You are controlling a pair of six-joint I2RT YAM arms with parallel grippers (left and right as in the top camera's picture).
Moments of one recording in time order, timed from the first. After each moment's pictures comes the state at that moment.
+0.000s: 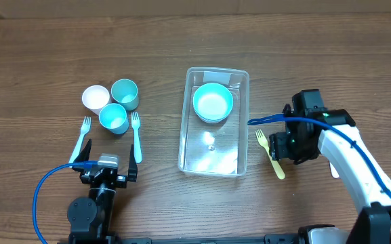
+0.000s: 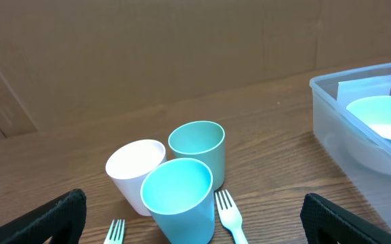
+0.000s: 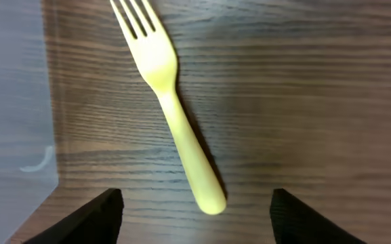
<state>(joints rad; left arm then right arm) -0.01 0.02 0.01 -0.08 0.07 0.18 0.09 1.48 0.95 -0.99 -0.11 0.03</state>
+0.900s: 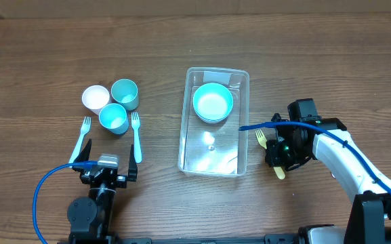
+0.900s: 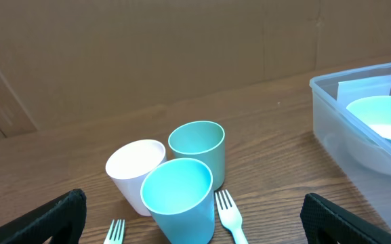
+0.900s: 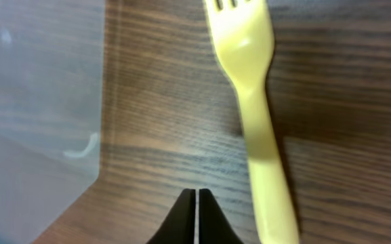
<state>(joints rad) -0.01 0.02 0.01 -0.08 0.07 0.18 0.09 1.51 0.83 -0.87 -0.33 -0.03</state>
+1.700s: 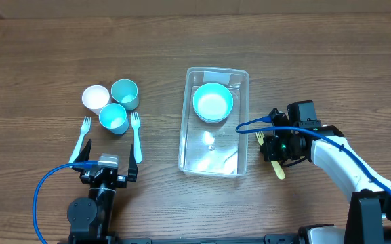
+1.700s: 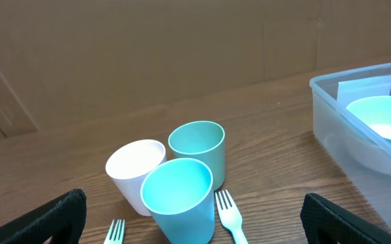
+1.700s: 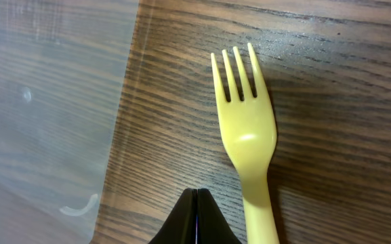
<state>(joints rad) -0.01 0.02 0.01 -0.08 0.07 0.18 0.09 1.51 0.74 -0.58 -0.36 -0.04</state>
